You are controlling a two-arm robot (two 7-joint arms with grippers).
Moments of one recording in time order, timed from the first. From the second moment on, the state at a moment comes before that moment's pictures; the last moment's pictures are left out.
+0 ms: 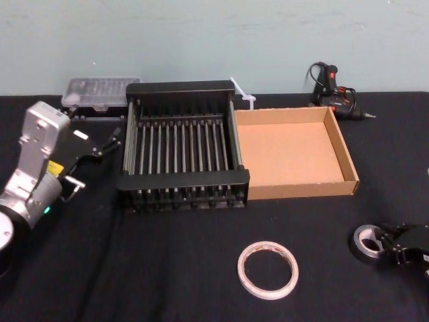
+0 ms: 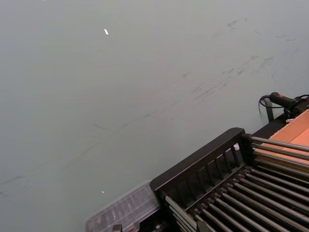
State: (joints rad) left arm -0.20 0.60 0.45 -1.41 -0.25 -0.12 0.03; right arm -0.21 0.74 -0.13 -1.80 0.44 0.47 0.31
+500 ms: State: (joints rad) left arm -0.20 0.60 0.45 -1.41 -0.25 -0.12 0.03; right arm -0.22 0.73 -0.10 -1.83 0.45 0.43 0.32
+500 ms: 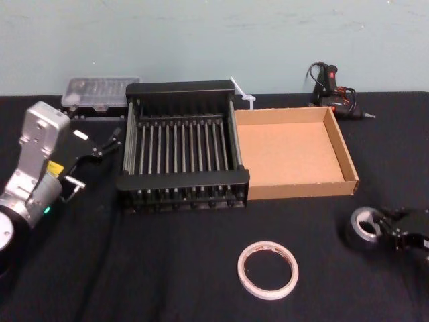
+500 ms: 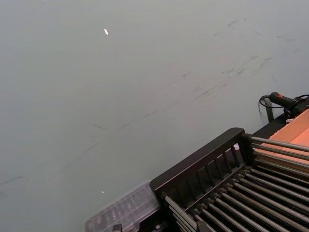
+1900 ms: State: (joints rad) left arm -0.20 0.60 0.45 -1.41 -0.25 -0.12 0.03; right arm 0.20 0.52 -0.26 -1.55 0.34 0.42 0.31
